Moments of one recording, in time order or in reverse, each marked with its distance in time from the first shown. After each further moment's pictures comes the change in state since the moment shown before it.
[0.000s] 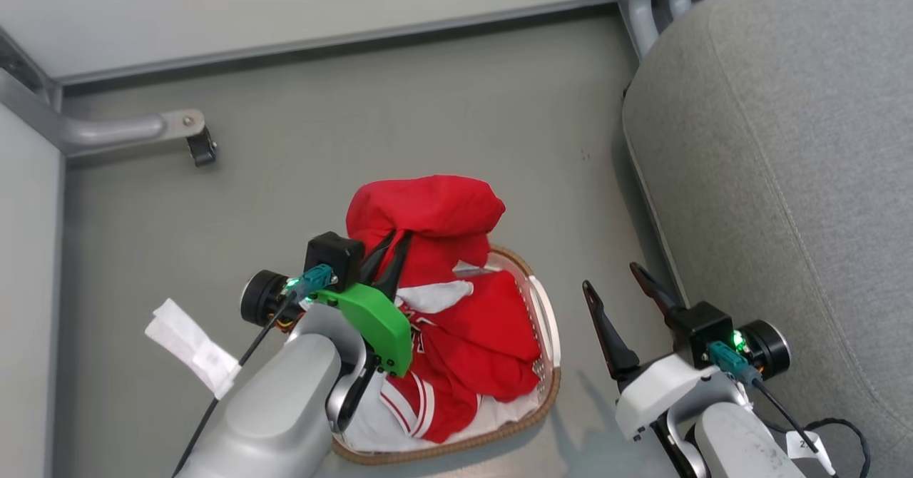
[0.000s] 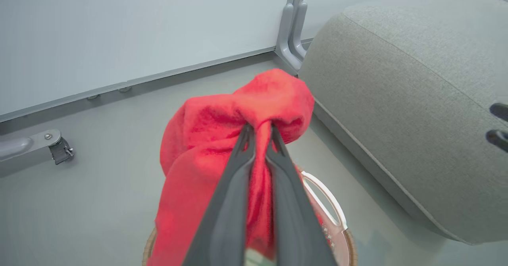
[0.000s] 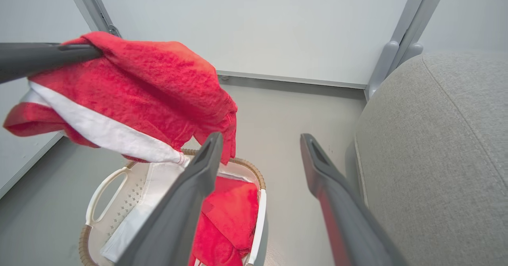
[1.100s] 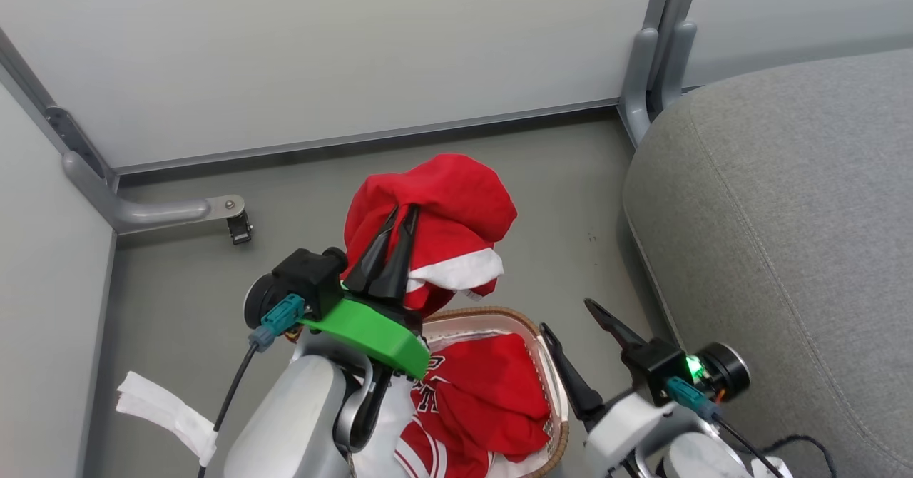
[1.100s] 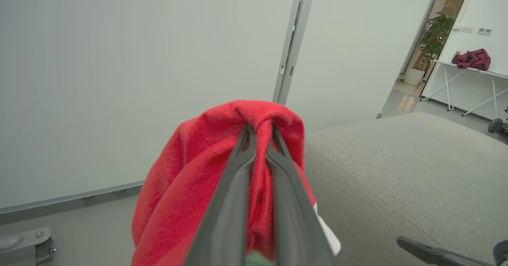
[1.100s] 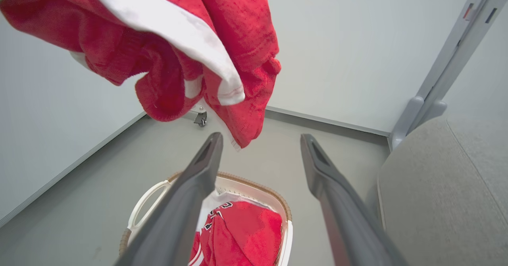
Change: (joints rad) left arm 0.249 -0.081 0.371 -0.407 0.231 -0.066 -0.001; right arm 0.065 0.000 0.117 -0.024 -0.004 0.000 0.000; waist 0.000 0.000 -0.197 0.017
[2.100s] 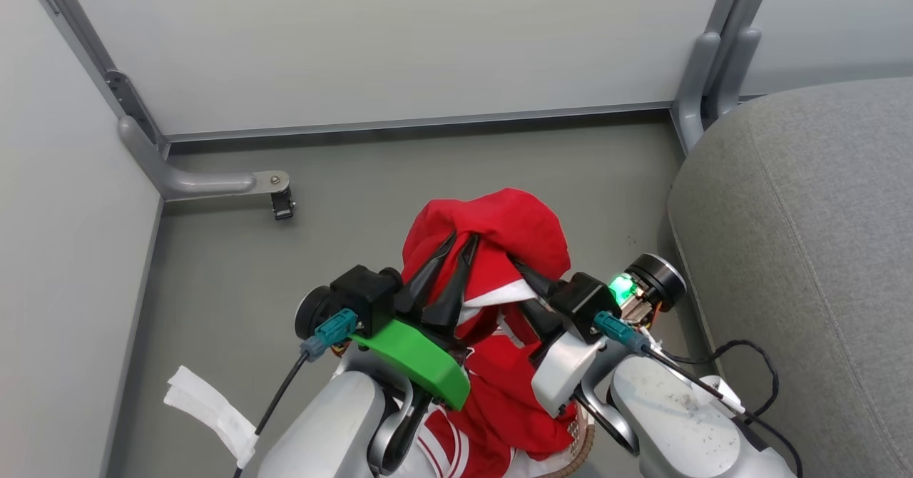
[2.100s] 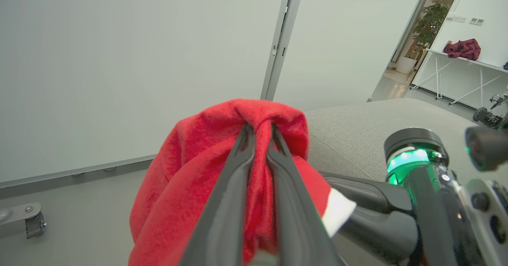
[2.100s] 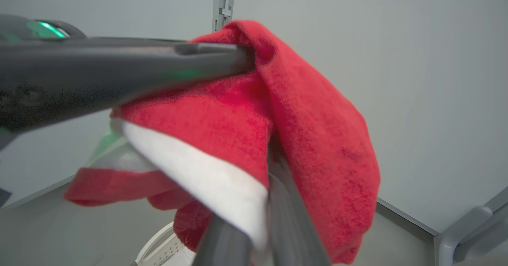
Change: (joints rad) left arm -0.013 -0.002 -0.167 0.020 -0.069 0.000 0.000; right arm -0.296 0.000 0.225 0.113 0.004 0.000 0.000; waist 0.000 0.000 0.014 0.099
